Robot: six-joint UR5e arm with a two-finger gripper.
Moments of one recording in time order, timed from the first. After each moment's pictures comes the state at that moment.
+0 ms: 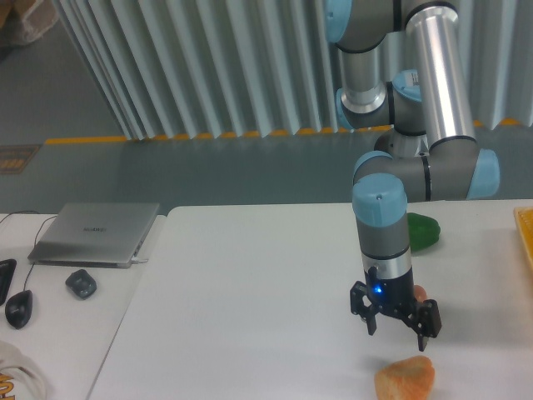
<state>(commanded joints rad) 2.21 -2.09 -1.43 -0.98 1.63 0.44</state>
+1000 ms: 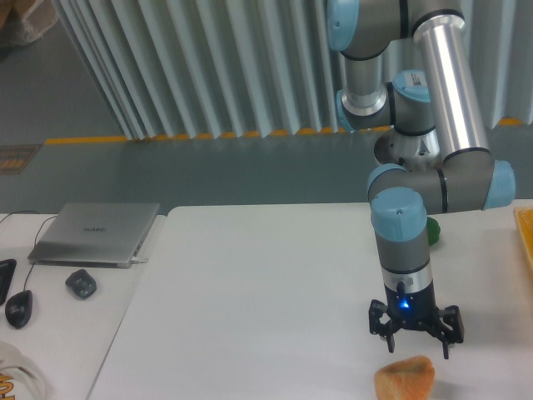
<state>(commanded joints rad) 2.24 -2.12 -1.43 -0.93 1.64 0.29</state>
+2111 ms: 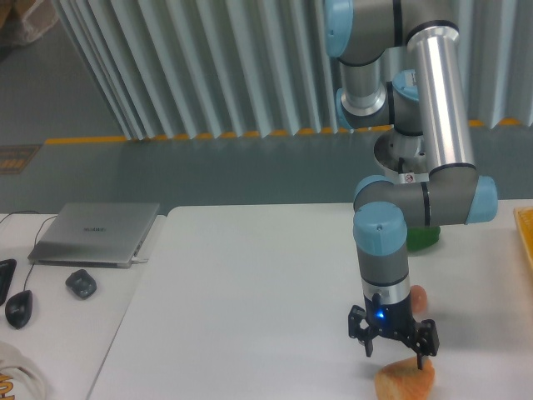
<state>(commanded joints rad) 2.22 -2.15 -1.42 -0.93 1.61 0.30</state>
